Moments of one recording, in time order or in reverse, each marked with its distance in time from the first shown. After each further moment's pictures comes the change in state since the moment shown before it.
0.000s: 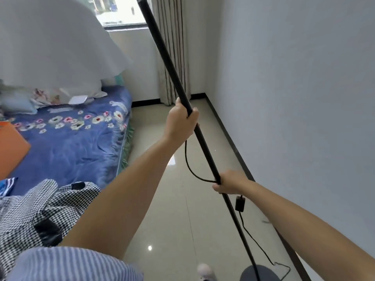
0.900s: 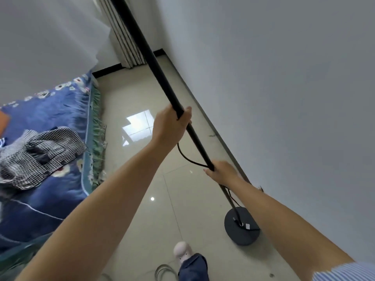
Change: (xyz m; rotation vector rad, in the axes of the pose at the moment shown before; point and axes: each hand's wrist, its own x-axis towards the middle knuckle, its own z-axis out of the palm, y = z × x) left_hand -0.510 0.265 0.189 0.158 -0.216 -0.108; right_hand -0.492 0.233 0.247 0.438 0.249 0.123
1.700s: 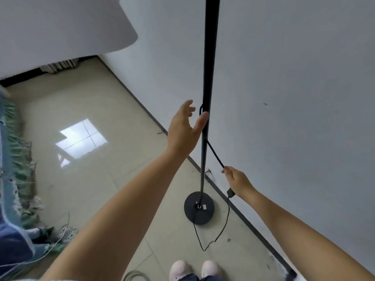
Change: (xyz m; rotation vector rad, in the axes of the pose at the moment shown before) left_hand -0.106 0.064 0.114 -0.175 -0.258 0.213; right_hand -0.183 0.113 -0.034 0.278 0.337 0.361
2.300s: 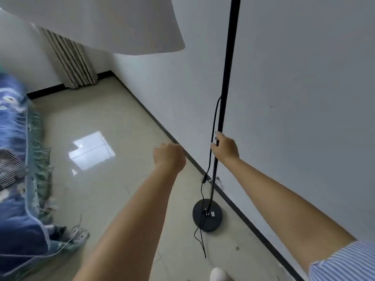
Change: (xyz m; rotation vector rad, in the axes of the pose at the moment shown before) left_hand -0.088 -0.040 -0.082 1.001 -0.294 -0.122; right_hand -0.023 -0.113 0.030 -0.146 0.247 -0.197
